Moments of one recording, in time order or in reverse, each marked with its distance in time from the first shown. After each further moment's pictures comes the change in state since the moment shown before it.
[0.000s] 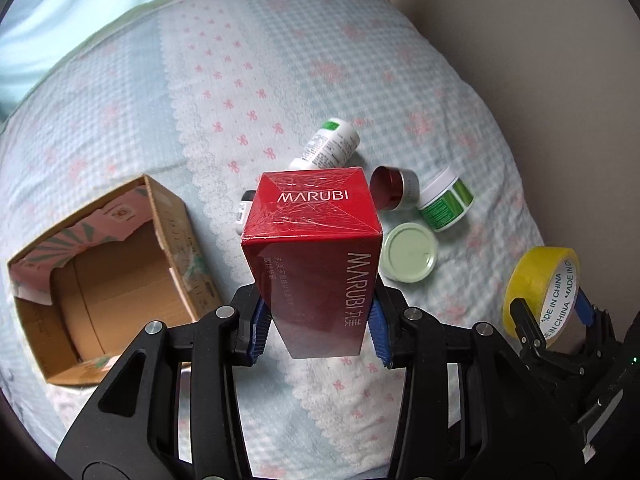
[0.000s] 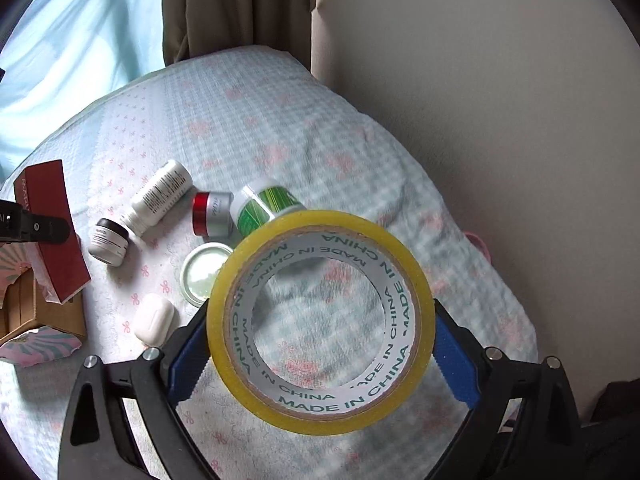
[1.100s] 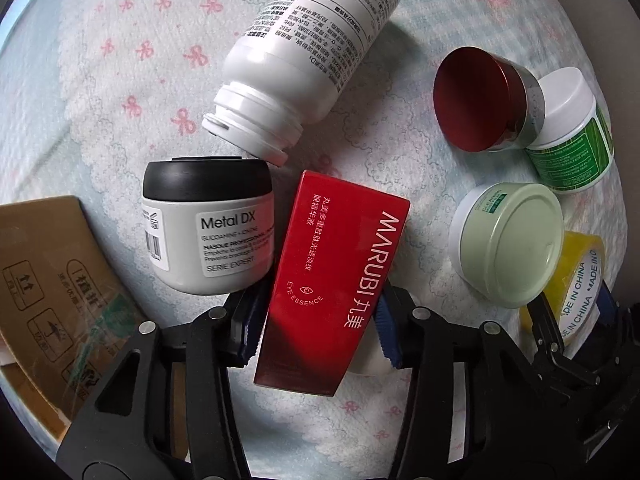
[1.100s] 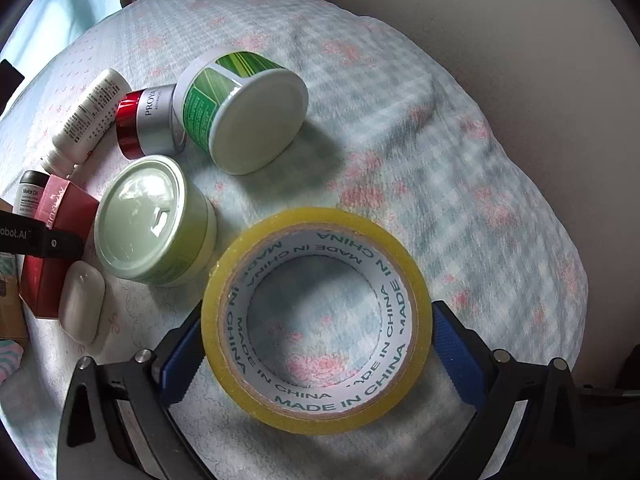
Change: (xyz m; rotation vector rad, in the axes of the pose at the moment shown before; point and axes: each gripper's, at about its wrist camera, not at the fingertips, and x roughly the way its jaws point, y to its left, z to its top) left arm 0.210 0.001 -0.001 0.155 0.350 0.075; right arm 0.133 0.017 -0.034 0.079 0.230 -0.045
